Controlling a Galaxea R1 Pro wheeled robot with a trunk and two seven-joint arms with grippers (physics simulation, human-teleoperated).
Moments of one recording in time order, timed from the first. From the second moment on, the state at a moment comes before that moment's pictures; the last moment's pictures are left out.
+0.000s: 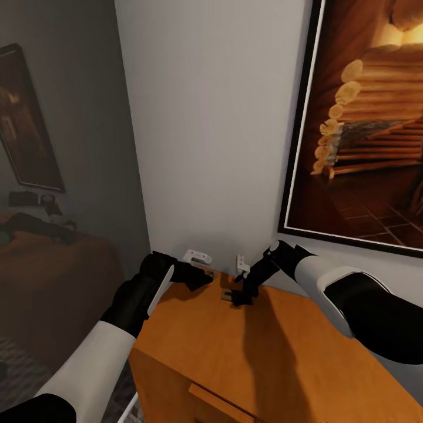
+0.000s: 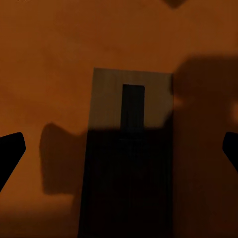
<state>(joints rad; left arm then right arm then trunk) -0.82 -0.11 -0.29 -1.11 -0.02 1.02 -0.34 -1.34 0.06 0.48 0.04 0.44 -0.03 1.19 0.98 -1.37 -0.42</state>
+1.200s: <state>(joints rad) -0.82 -0.11 -0.29 -1.11 -0.02 1.02 -0.34 -1.34 0.06 0.48 0.04 0.44 -0.03 1.19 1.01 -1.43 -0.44</state>
